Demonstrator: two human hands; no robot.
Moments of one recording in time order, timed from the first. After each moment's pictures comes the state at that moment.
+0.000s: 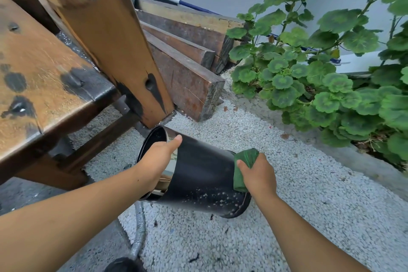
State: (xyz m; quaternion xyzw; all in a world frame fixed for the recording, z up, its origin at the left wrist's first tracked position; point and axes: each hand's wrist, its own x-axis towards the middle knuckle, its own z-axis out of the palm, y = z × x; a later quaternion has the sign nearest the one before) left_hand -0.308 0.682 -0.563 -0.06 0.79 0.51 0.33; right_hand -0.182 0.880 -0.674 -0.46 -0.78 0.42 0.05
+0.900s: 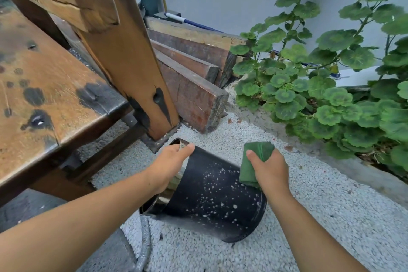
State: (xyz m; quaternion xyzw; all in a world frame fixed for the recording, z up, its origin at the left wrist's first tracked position) left_hand -0.314 0.686 -0.549 0.06 0.81 0.47 0.35; right_hand -0.192 0.886 -0.615 -0.43 -0.66 0.58 0.18
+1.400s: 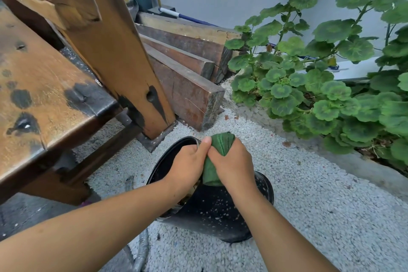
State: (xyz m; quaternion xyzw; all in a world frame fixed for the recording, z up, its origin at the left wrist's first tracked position) left_hand -0.284 0.732 -0.560 0.14 0.80 0.52 0.26; right_hand -0.224 0.835 -0.586 -0.37 -0.76 0.53 0.12
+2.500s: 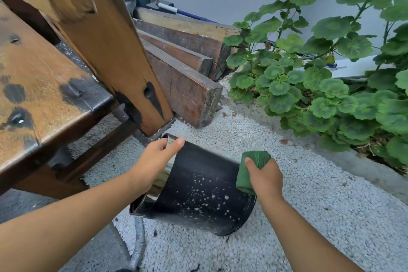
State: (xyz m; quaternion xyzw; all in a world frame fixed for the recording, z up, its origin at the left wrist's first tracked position) left_hand -0.320 0.673 -0.560 0.14 0.82 0.48 0.28; right_hand -0.180 0.890 -0.663 -0.49 -0.67 0.53 0.13
